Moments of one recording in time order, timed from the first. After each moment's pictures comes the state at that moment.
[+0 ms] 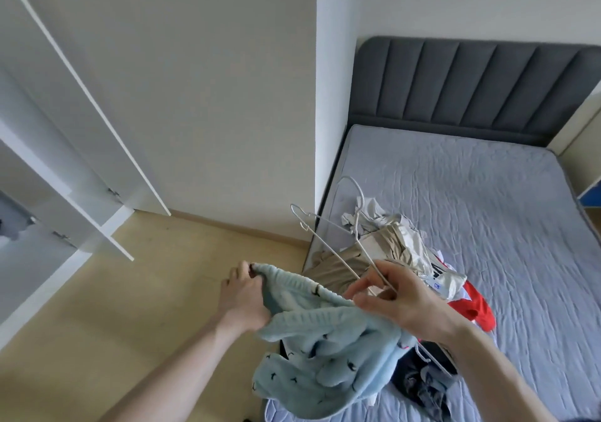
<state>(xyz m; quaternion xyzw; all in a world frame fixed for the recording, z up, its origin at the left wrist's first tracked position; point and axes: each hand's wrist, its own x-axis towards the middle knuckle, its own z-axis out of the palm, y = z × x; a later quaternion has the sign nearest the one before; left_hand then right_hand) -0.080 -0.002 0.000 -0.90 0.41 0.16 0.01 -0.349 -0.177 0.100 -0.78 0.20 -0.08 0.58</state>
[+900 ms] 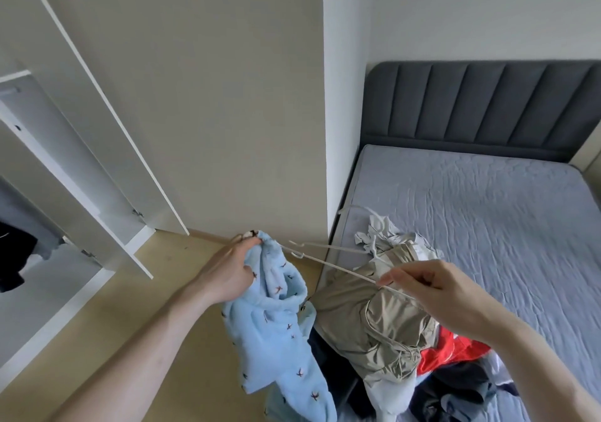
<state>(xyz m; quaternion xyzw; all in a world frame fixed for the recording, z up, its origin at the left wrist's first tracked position) -0.038 0.007 0.110 -0.87 0.42 0.18 -0.20 -0.374 -0.196 0.157 -0.85 0.22 -0.13 0.47</state>
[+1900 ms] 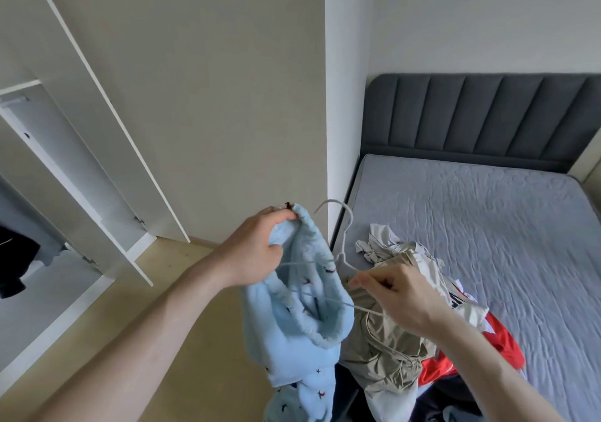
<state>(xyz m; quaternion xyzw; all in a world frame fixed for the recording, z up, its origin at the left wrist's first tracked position) -0.085 -0.017 0.197 -0.78 0.53 0.14 -0.31 -0.331 -0.182 0.125 -0.87 0.21 -0.16 0.41</state>
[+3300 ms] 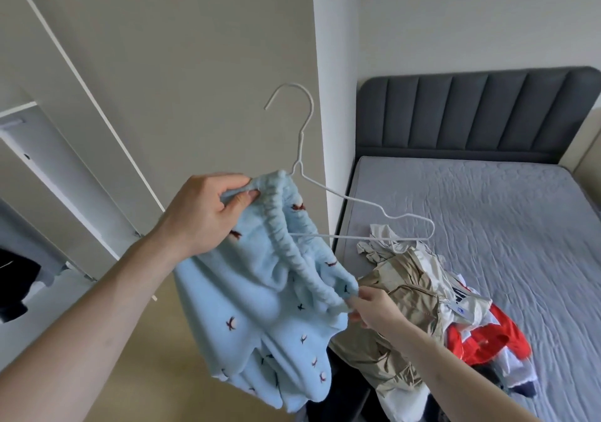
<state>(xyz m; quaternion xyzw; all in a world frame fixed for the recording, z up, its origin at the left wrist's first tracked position) -0.040 0.018 0.273 -0.72 0.60 -0.10 -0.32 -0.275 -0.168 0.016 -0.69 0.45 -0.07 0.56</state>
